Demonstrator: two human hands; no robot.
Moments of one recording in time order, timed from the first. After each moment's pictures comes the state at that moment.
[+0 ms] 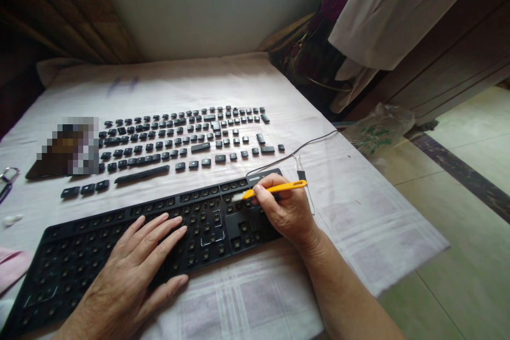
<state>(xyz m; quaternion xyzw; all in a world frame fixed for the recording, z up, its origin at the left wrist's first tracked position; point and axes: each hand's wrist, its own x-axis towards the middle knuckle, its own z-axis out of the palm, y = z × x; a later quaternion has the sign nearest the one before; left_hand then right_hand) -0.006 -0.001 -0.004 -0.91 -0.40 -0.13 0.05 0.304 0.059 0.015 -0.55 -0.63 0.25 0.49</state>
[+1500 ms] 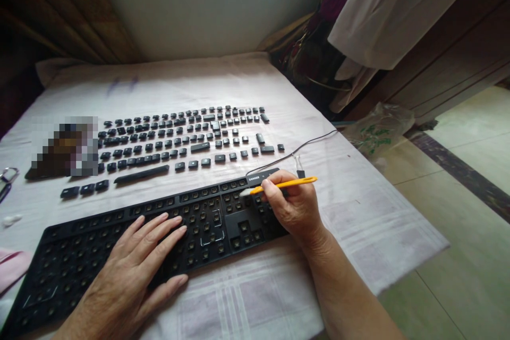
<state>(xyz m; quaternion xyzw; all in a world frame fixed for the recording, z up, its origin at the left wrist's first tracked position) -0.006 -0.002 -0.005 -0.91 -0.39 -0.14 0.05 0.310 0.058 0.020 -0.58 -0.62 0.21 0.48</state>
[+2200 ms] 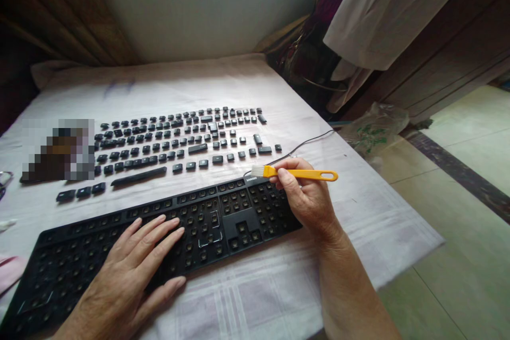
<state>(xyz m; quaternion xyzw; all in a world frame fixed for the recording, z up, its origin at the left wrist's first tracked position) -0.006 -0.001 -0.005 -0.91 -0.39 -0.13 0.06 0.336 0.066 0.021 -0.59 -0.56 0.26 0.53</state>
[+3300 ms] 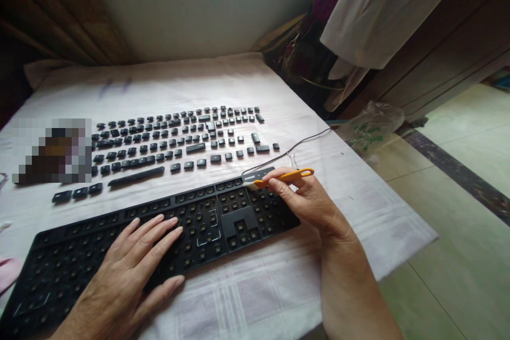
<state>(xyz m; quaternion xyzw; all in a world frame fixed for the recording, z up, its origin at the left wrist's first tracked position) -0.007 0.000 -0.006 -0.91 -0.40 -0.14 0.05 0.350 0.063 0.028 -0.56 -0.65 0.32 0.41</state>
